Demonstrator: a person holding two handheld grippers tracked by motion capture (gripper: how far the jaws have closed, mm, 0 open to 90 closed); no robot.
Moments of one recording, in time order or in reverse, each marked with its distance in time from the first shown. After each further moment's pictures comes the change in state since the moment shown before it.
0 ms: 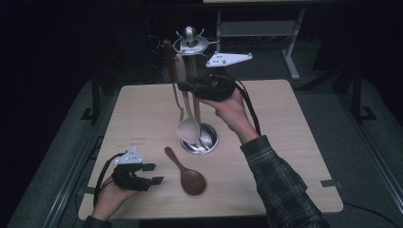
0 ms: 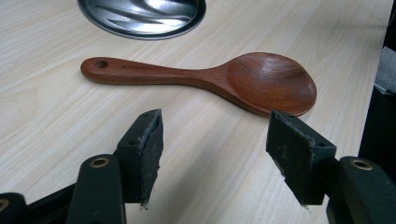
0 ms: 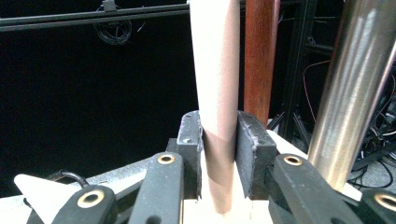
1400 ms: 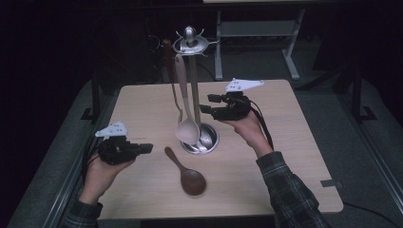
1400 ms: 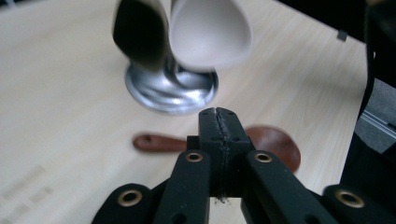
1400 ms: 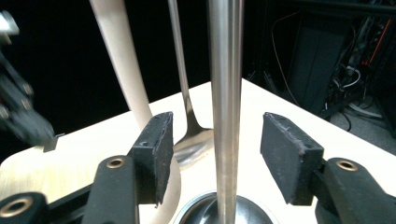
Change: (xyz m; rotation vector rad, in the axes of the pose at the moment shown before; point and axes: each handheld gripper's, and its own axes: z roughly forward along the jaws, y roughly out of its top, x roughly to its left) left arm 0.011 0.080 -0.058 -0.096 0.038 -0.001; right arm -0.036 -0.085 -0.021 0.110 -0.122 0.043
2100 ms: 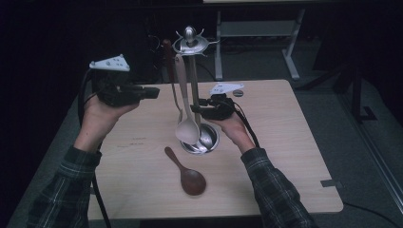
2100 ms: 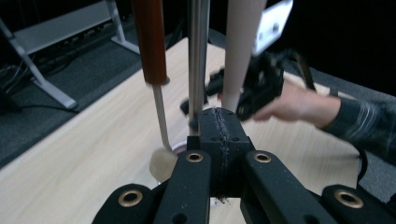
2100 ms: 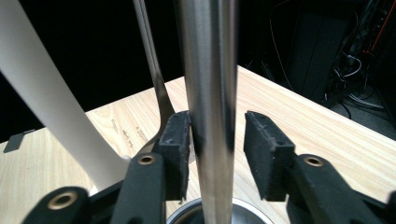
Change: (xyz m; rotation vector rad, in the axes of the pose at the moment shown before) left arm 0.002 0.150 -0.027 -0.086 0.011 0.144; right arm -0.011 -0.018 0.056 0.036 -0.017 0.006
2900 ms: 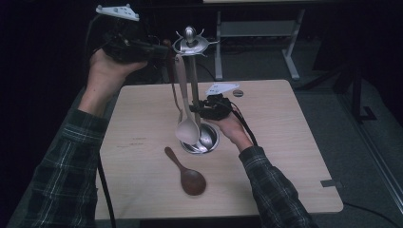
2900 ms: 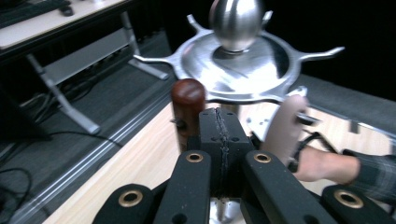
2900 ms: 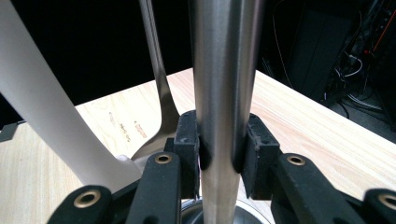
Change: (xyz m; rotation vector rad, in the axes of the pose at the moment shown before) left arm 0.014 0.087 0.006 -0.030 0.058 0.058; right arm 0.003 0.002 0.008 0.024 -0.003 -0.036
